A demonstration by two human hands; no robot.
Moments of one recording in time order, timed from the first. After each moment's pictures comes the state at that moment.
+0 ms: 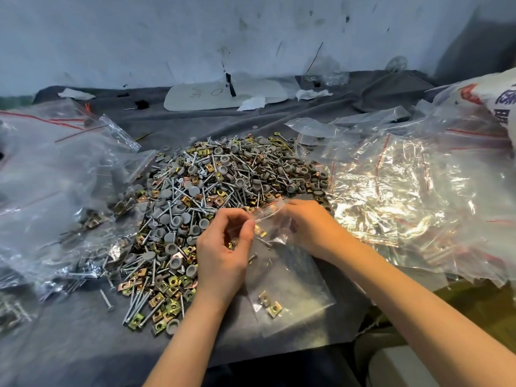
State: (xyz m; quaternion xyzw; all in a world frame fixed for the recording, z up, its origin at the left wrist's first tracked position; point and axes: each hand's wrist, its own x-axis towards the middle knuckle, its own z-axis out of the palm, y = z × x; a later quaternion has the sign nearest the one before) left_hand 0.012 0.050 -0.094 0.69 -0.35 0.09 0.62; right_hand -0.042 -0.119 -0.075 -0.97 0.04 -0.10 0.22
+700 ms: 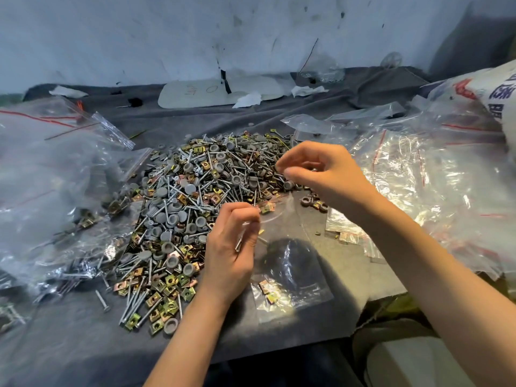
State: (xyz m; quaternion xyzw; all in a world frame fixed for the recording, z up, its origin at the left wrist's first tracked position) left_hand 0.016 0.045 -0.101 0.66 -0.46 0.08 0.59; right_hand -0.049 -0.128 -0.007 -0.83 0.07 -0.24 0.50
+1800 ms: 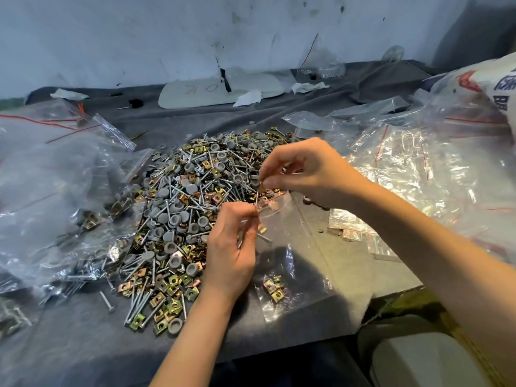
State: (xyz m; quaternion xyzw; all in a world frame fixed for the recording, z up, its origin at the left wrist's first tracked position) left_hand 0.019 0.044 -0.104 0.71 -0.42 0.13 0.54; right_hand -0.035 -0.121 0.004 -0.90 -0.04 -0.16 0.40
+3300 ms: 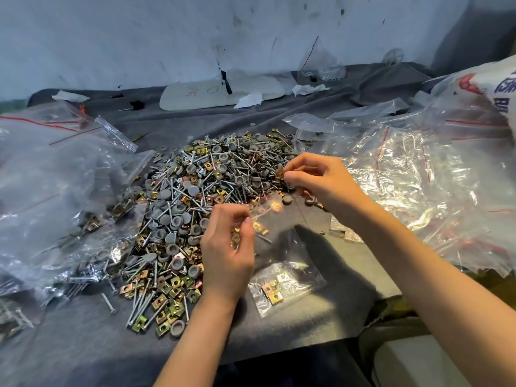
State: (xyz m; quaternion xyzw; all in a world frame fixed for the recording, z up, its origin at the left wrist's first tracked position) left_hand 0.016 0.043 -0.102 0.73 -0.36 0.15 0.57; right_hand -0.036 -0.134 -0.034 -0.77 0.12 -0.21 0.59
